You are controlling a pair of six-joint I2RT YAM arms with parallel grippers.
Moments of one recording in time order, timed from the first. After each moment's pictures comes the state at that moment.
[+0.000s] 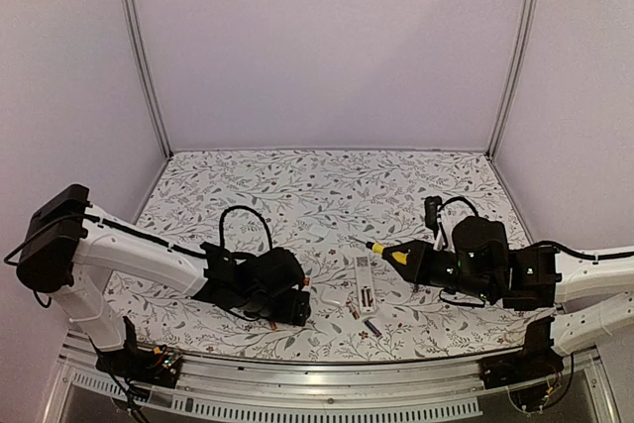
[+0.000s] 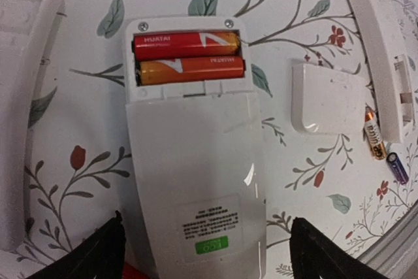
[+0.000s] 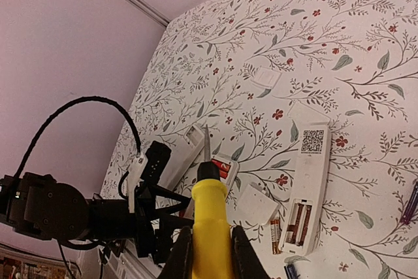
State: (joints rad) left arm -1.20 1.63 0.82 -0.30 -0.19 -0.96; right arm 1.16 1.03 0.58 0.01 0.33 0.97
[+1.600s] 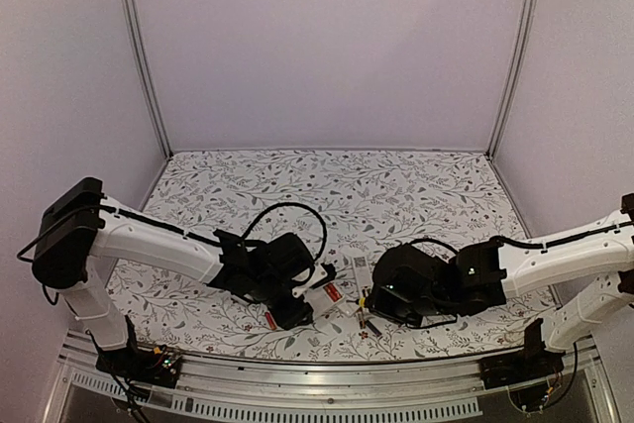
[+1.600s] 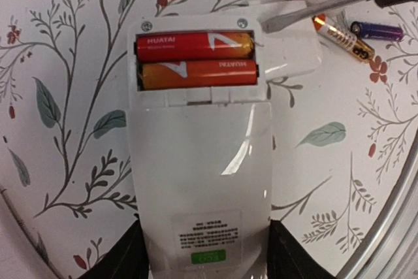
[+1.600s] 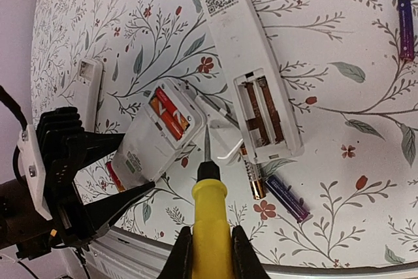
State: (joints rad) left arm -1.14 1.72 0.94 -0.36 -0.01 -0.12; right arm 1.31 1.41 0.86 -0.44 0.31 1.48
